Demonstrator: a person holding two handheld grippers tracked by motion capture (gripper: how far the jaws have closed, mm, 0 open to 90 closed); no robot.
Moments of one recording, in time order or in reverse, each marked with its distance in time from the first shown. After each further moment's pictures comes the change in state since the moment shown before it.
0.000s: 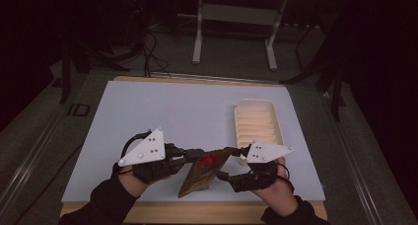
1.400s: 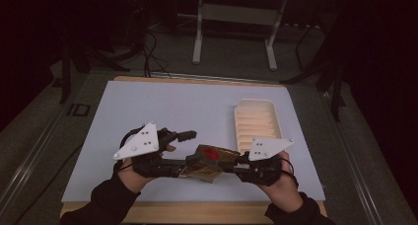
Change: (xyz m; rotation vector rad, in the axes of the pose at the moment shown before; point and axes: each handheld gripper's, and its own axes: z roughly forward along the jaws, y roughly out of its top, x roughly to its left) left arm 0.013 -0.009 -0.003 -0.114 0.075 -0.059; right arm -0.010 0.010 -0.010 0.069 0.091 -0.029
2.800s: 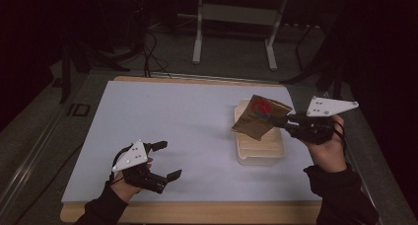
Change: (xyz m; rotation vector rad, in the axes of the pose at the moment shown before) left arm 0.023 -0.106 -0.018 0.112 0.130 -0.122; right arm -0.101 0.001 -0.100 -0.058 -0.230 -0.026
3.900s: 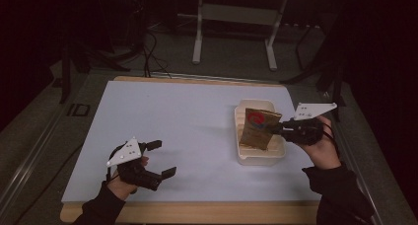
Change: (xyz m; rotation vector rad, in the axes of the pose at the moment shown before) left arm 0.013 -0.007 -0.006 -0.001 -0.007 -0.076; right arm -0.021 -0.038 0.029 0.162 0.040 0.019
